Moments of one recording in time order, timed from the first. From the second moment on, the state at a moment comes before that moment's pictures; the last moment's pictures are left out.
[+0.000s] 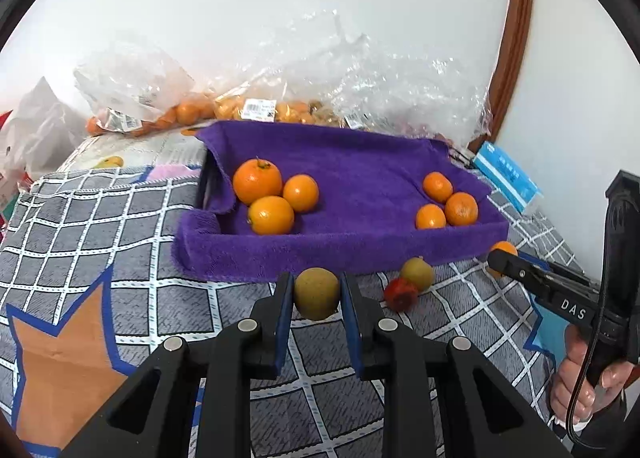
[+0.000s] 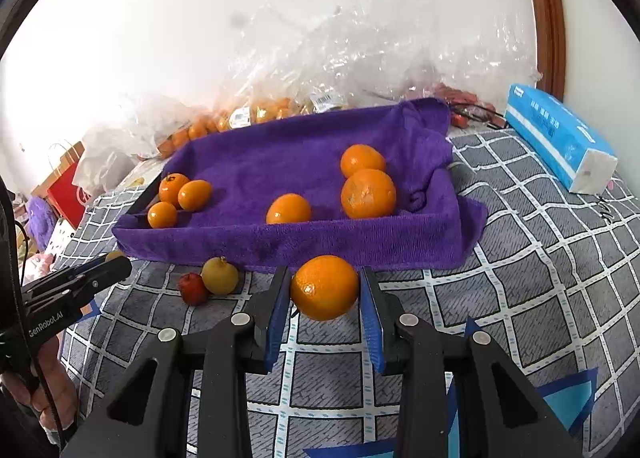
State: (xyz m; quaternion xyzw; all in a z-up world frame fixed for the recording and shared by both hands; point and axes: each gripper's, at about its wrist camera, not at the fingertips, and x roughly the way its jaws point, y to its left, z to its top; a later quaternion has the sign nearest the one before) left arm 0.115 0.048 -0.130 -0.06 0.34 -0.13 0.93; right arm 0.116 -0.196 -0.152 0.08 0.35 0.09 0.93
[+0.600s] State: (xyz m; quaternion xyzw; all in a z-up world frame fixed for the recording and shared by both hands) left arm 0.106 0.055 -0.118 -0.06 0.29 -0.09 0.95; right arm 0.102 -0.182 -0.142 0.05 0.31 0.12 0.94
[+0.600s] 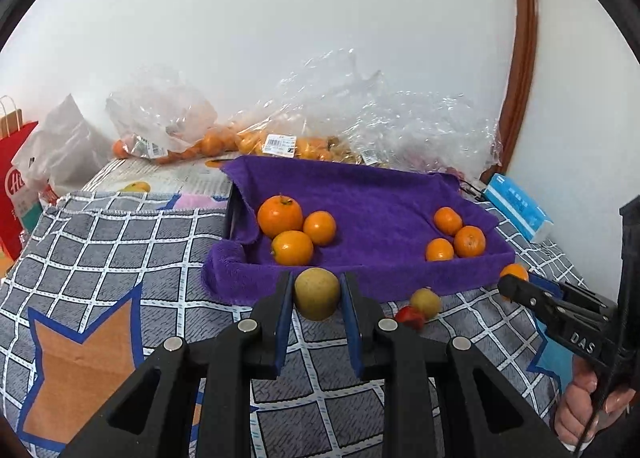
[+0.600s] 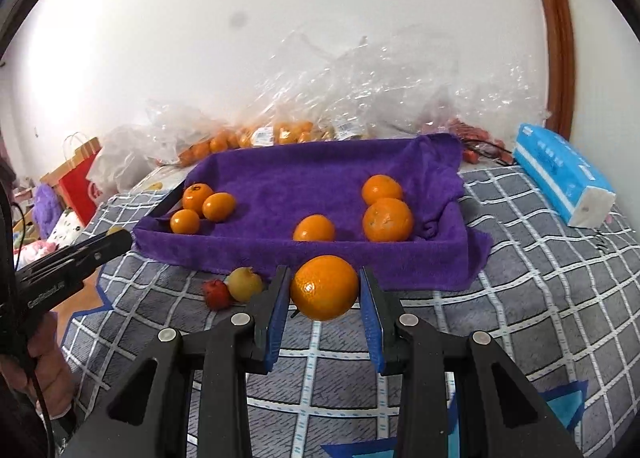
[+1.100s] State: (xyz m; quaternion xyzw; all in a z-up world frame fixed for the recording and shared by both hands) left arm 0.103 0.071 -0.102 -0.08 0.30 -0.07 0.95; right arm 0.103 -0.183 -0.140 0.04 0.31 0.11 0.94
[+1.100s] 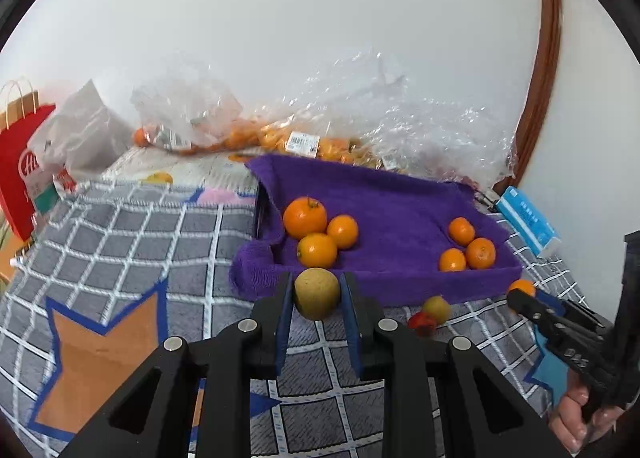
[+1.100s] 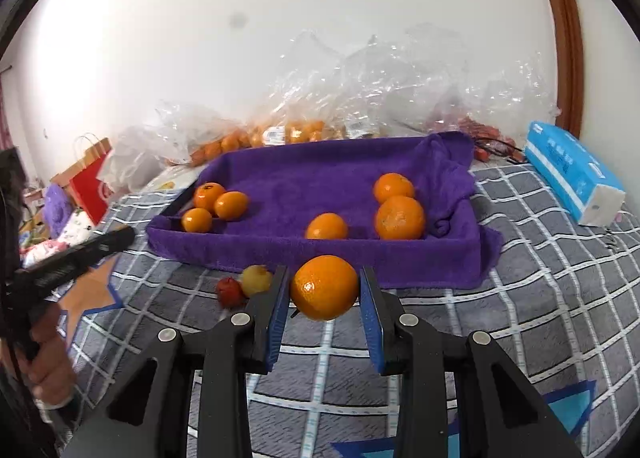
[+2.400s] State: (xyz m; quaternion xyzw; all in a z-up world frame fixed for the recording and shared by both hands) left arm 0.210 0.061 -0.120 -0.14 0.32 -0.08 0.93; right arm 0.238 -0.190 -0.141 0.09 0.36 0.11 0.92
